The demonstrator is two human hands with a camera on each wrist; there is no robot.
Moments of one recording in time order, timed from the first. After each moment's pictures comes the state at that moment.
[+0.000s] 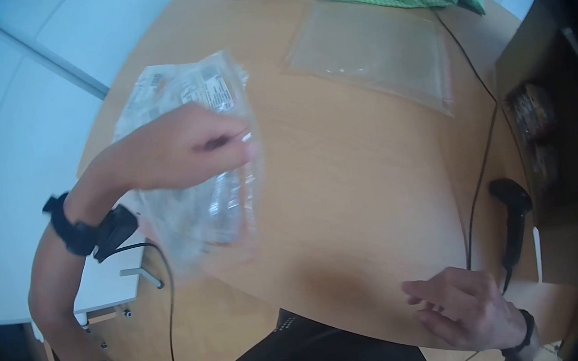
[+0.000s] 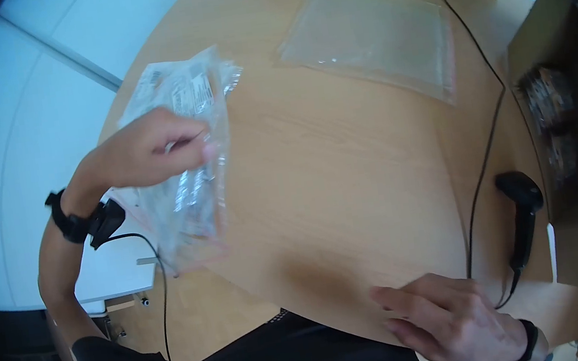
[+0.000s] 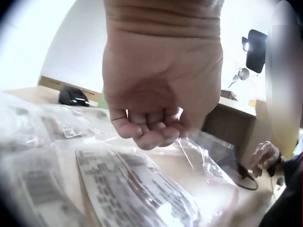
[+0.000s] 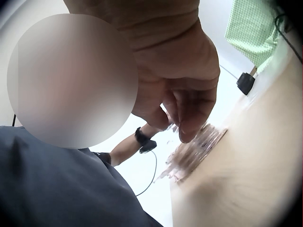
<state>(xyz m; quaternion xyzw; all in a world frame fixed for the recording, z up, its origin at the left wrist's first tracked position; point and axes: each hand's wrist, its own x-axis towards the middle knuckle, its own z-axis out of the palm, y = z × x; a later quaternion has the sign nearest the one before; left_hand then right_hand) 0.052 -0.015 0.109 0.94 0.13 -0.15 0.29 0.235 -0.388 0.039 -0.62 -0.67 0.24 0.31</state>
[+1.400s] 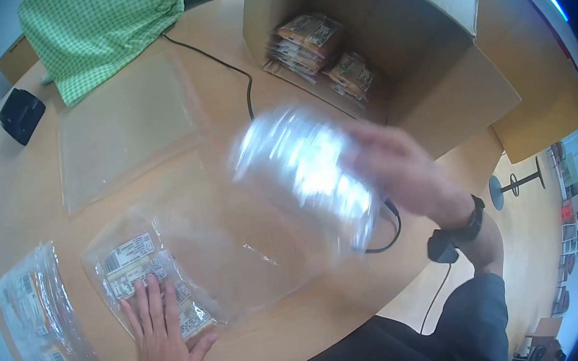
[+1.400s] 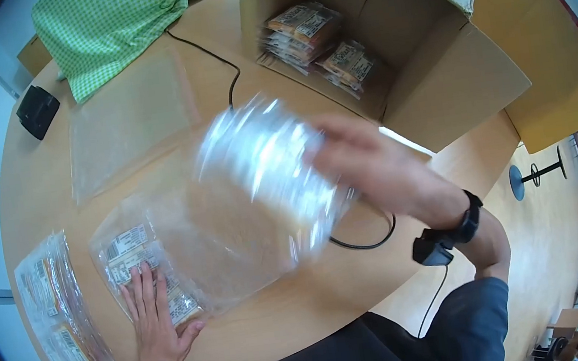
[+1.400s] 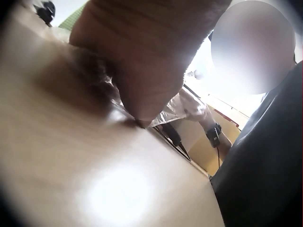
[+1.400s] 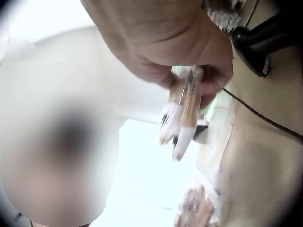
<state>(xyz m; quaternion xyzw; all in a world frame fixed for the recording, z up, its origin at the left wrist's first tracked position) 0.049 -0.109 -0.052 0.99 -0.01 -0.07 0.11 0.307 -0.440 0.044 -0.74 -0.10 0.26 0.61</state>
